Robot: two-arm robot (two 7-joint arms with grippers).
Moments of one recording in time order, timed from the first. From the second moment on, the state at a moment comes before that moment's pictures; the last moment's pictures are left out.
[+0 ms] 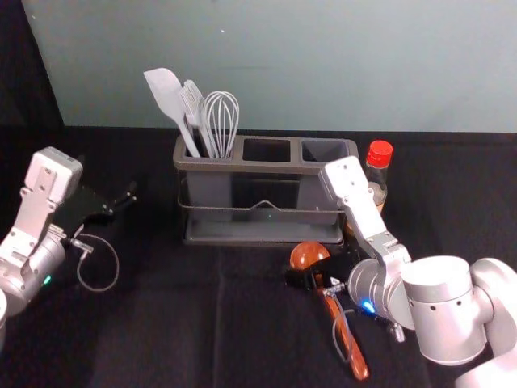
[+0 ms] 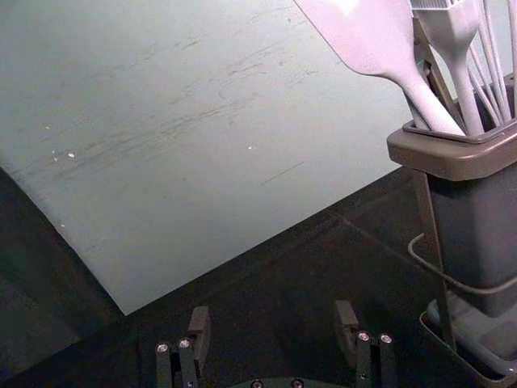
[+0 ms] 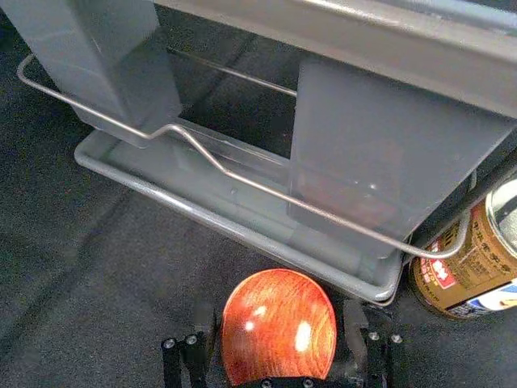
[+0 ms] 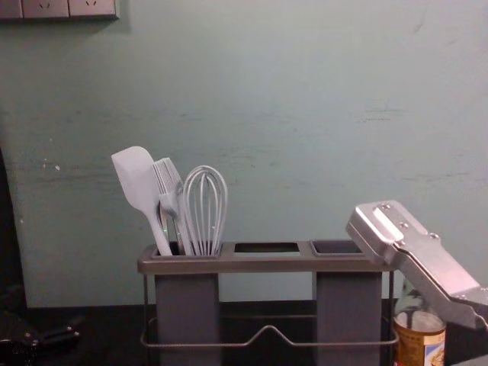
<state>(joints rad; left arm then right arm) -0.20 0.60 0.45 -1.41 -0.25 -0.12 0.03 0.15 0.15 -0.35 -1.65 0.03 0.82 0.16</state>
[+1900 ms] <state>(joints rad) -0.20 0.60 0.45 -1.41 -0.25 -0.12 0.03 0.12 0.18 -0.31 -1.75 -0.06 0.86 0.33</state>
